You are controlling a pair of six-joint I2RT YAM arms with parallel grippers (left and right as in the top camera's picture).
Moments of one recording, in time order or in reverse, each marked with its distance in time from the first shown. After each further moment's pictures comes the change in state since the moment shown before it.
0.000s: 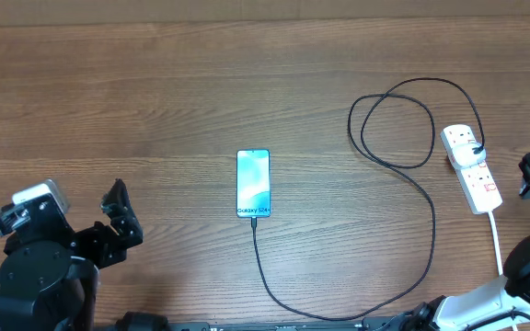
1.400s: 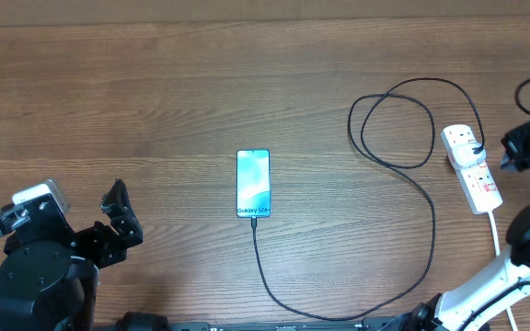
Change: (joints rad) left arm 0.000 0.000 0.000 0.010 0.000 0.000; right arm 0.093 0.206 0.145 0.099 -0.135 -0.124
